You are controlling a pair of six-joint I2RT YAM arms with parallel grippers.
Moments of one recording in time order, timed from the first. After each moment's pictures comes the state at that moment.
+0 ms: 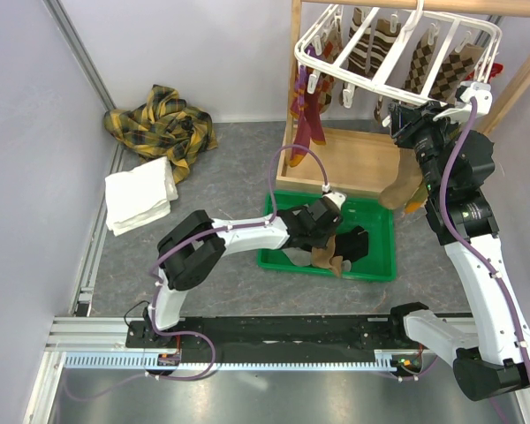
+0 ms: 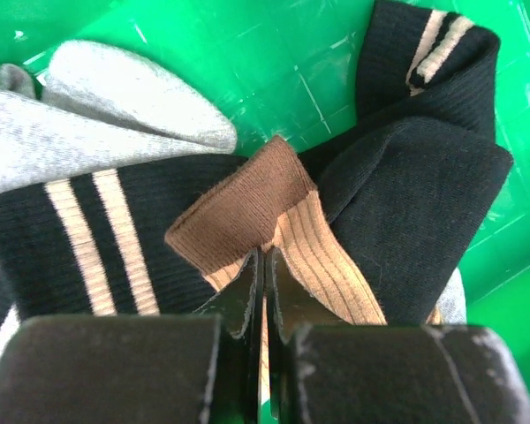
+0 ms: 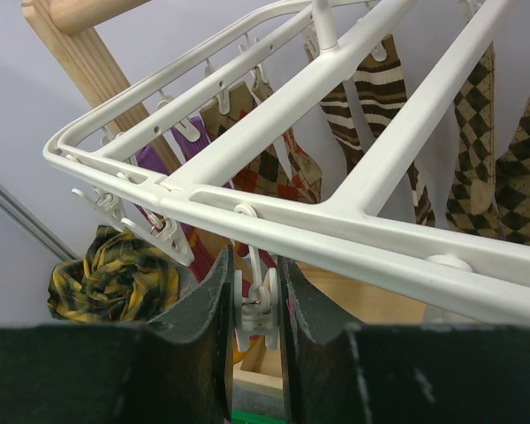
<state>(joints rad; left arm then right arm) -1.06 2.03 1.41 -0.22 -0.16 -0.40 0.21 1.01 1.30 -0.13 0.10 0.36</state>
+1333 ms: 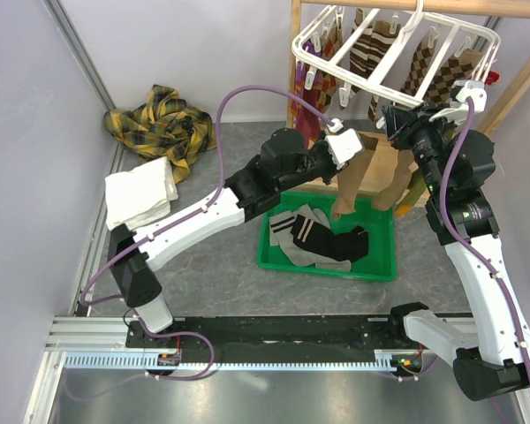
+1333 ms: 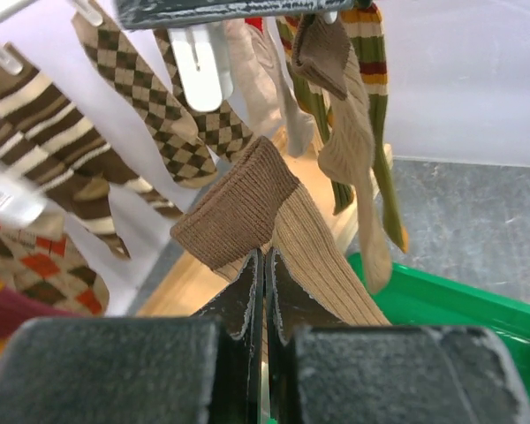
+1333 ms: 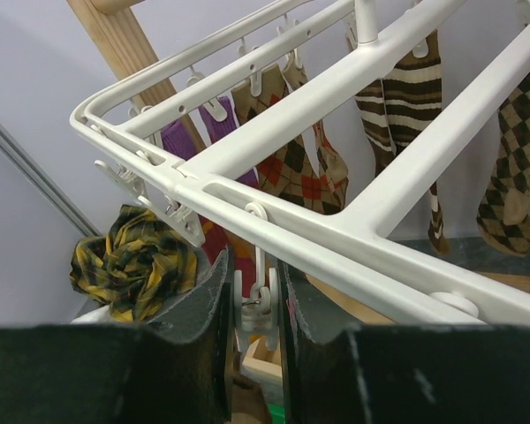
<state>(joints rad) -0.98 1.69 1.65 0.04 0.14 0.37 0.21 1.01 1.31 -0.13 0.01 0.35</state>
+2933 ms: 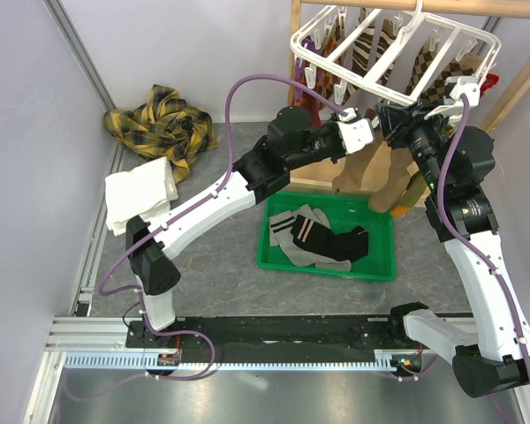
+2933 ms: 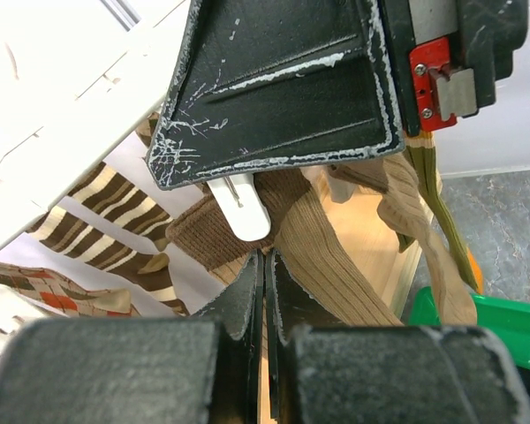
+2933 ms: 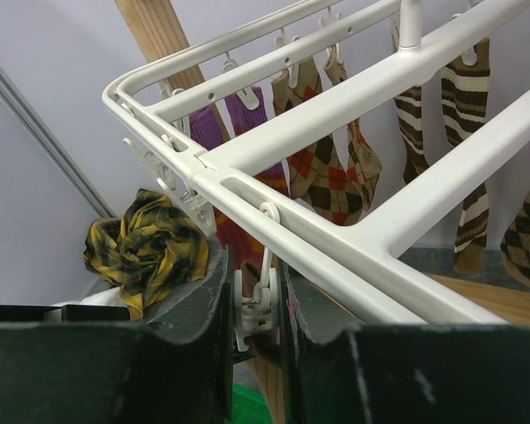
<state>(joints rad) -0.94 1.84 1.90 0.00 0.26 0.57 0.21 1.03 1.33 -0.12 -0.08 0.32</state>
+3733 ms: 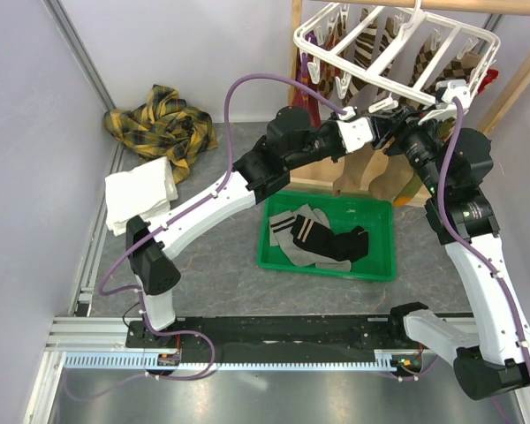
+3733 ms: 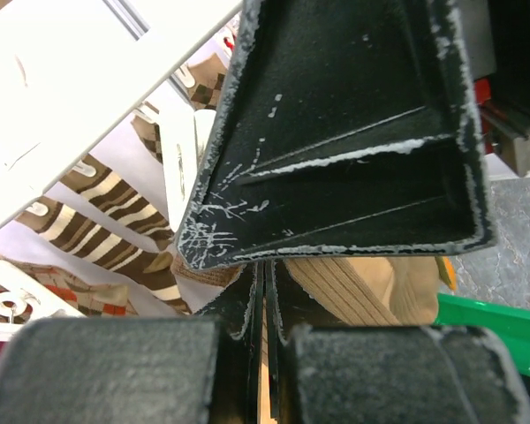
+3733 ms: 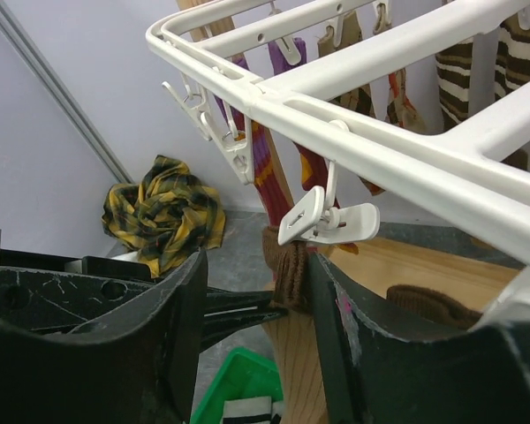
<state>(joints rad) -0.94 1.84 1.90 0.01 0.26 0.55 0.22 1.02 1.33 -0.18 -0.14 0.32</state>
